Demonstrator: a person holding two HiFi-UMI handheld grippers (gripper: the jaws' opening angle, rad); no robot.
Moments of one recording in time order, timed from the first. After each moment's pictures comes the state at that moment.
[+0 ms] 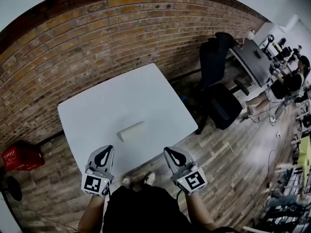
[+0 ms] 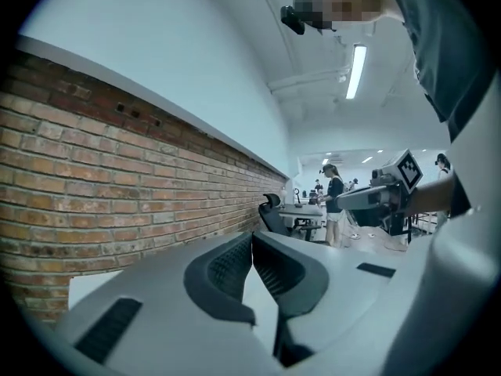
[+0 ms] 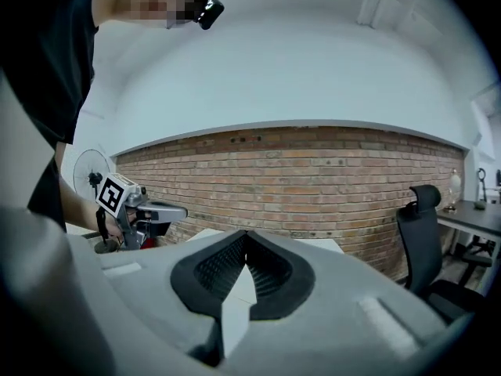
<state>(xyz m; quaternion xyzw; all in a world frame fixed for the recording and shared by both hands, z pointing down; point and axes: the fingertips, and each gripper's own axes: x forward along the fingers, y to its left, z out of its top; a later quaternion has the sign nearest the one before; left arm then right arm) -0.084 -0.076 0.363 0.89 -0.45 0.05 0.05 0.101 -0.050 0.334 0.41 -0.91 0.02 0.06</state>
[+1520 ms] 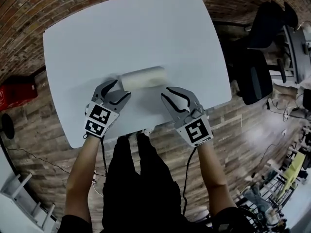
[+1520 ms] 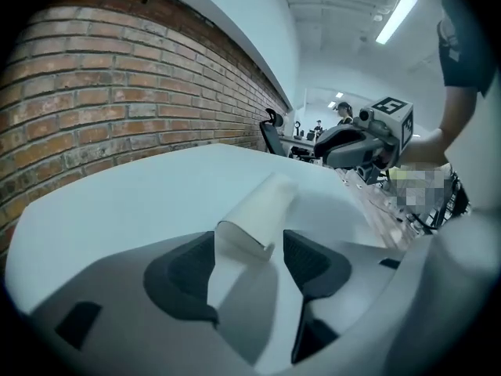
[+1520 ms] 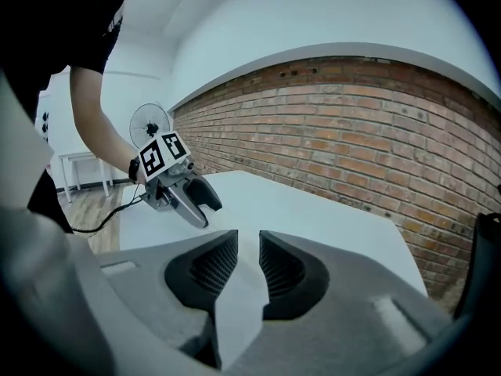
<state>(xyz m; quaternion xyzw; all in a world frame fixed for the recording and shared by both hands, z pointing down) -0.055 -0.149 0.627 0.85 -0.40 0.27 0.20 0.062 -0.145 0.549 0.19 -0.94 -0.03 0.28</state>
